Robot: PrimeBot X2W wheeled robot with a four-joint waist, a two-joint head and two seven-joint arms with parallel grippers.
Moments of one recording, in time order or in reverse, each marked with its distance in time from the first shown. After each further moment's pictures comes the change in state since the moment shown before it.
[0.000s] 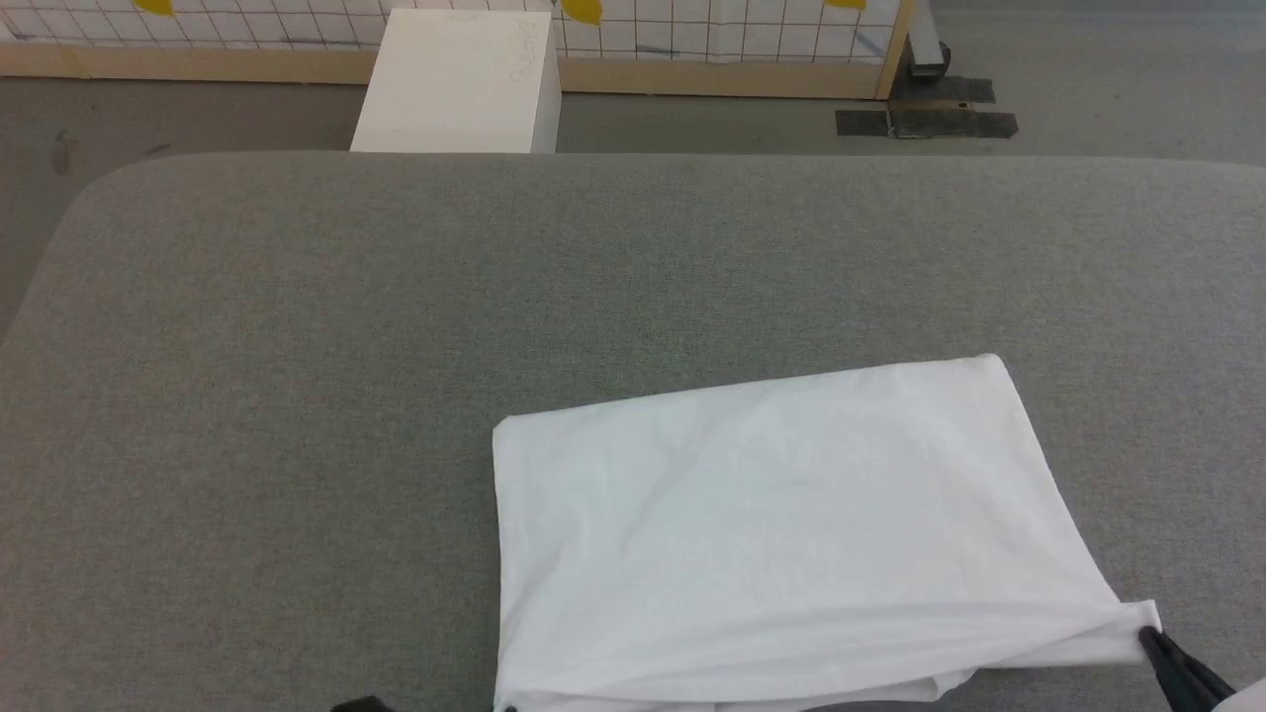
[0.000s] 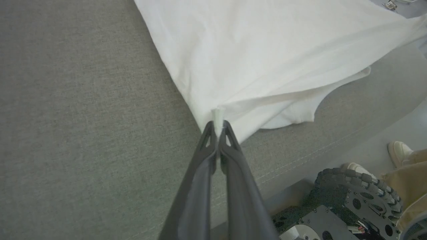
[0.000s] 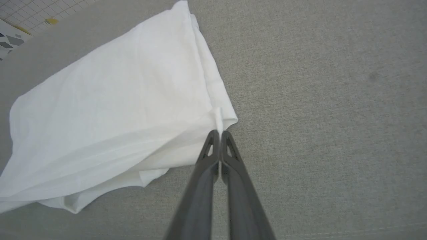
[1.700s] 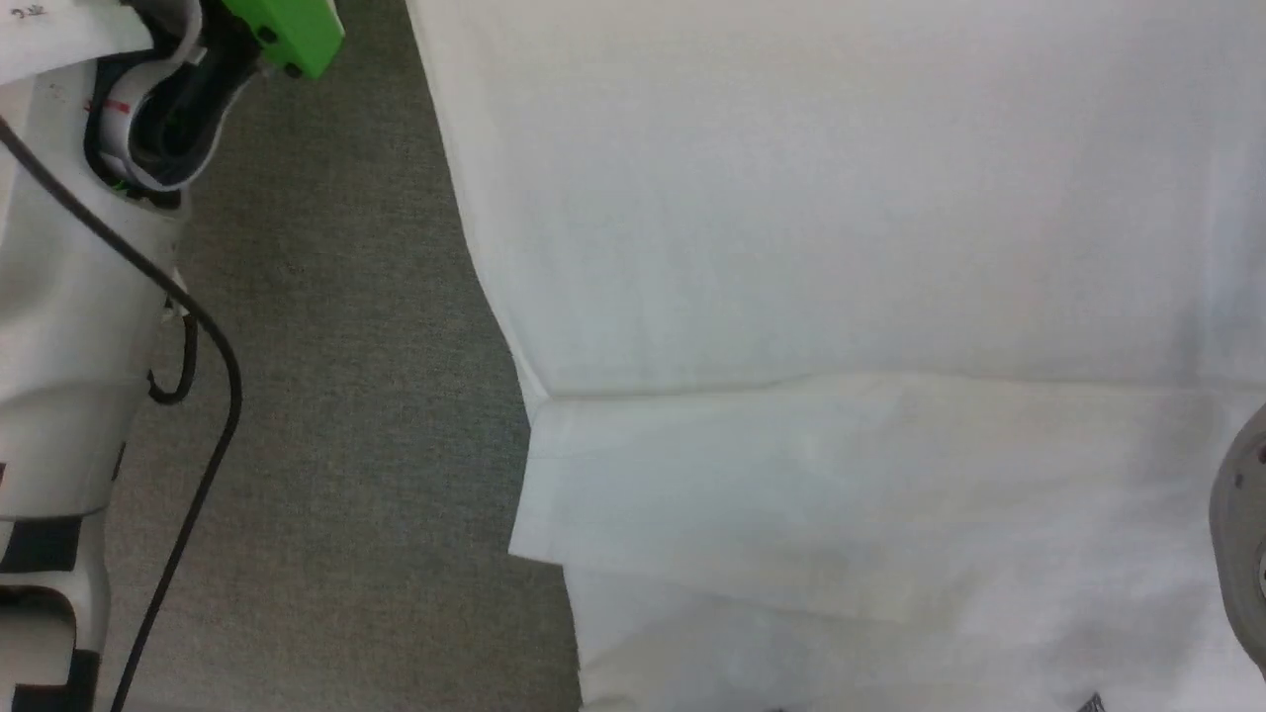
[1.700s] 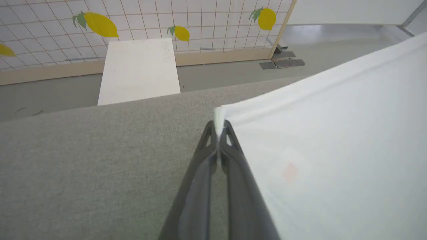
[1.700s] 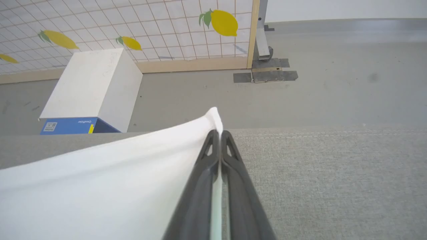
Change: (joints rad) left arm -1.272 -0.193 0.254 0.509 -0.076 -0.223 0.275; right arm -1.590 -0.039 -0.041 0.610 -0.565 0.000 0.125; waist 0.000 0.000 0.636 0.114
